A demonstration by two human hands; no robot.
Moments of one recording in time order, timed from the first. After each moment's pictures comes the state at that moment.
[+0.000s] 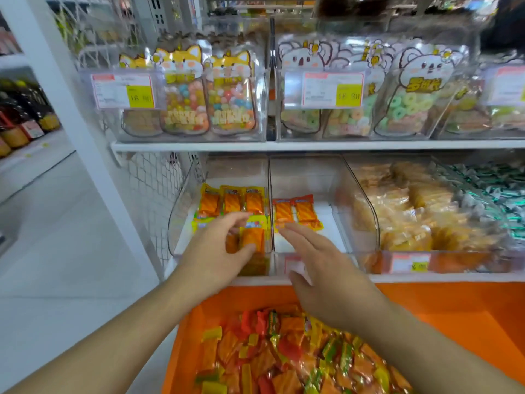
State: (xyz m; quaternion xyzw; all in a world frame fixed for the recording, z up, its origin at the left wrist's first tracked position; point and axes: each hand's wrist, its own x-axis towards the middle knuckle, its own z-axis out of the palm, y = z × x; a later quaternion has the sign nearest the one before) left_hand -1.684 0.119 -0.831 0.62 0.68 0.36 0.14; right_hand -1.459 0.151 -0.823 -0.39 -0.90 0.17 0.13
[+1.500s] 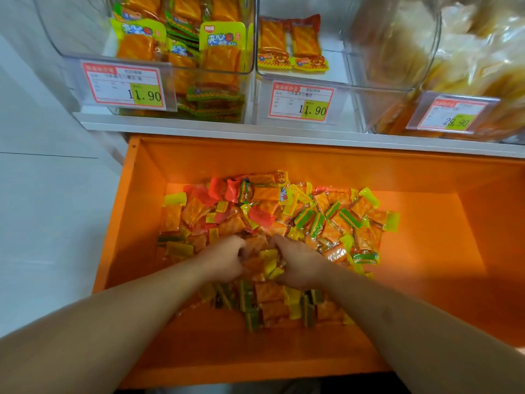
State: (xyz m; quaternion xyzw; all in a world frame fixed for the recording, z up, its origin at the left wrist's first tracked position) left_hand -1.605 0.048 -1.127 0.59 0.67 -0.02 0.45; right_hand -1.396 0.103 -1.115 -0.41 -0.81 0.38 -0.17
